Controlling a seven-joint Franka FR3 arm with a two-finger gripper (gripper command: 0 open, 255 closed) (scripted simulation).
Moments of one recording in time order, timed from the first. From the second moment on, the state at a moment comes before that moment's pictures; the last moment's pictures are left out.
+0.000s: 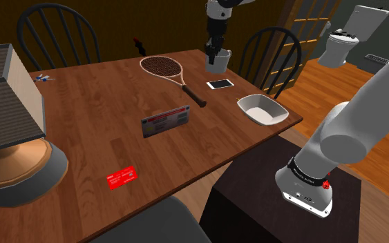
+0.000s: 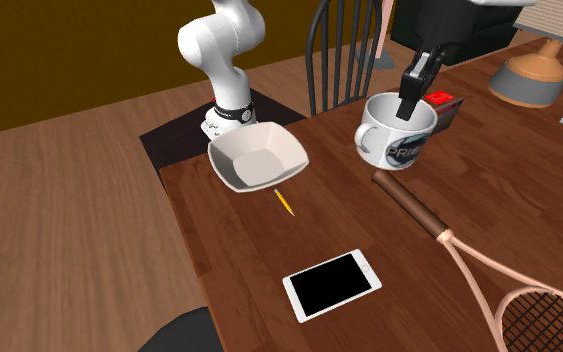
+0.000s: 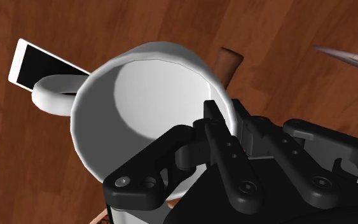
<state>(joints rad) -0.01 -0.10 -0.02 -1.96 -0.06 1.84 -0.12</state>
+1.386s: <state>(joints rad) 0.13 0.12 0.11 -1.82 -0.06 1.90 0.16</state>
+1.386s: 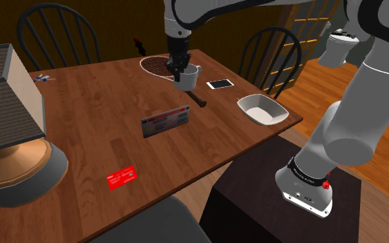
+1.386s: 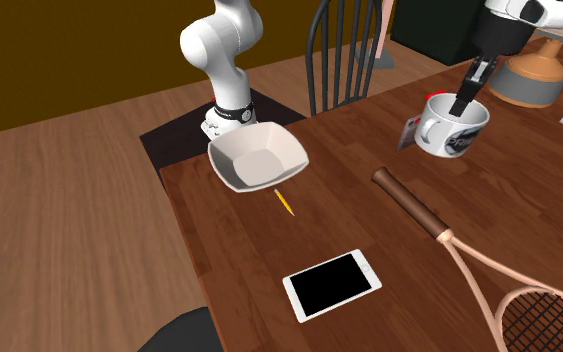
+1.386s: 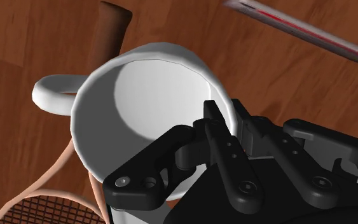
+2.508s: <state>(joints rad) 0.13 0.19 0.11 -1.96 -0.08 2.11 0.18</state>
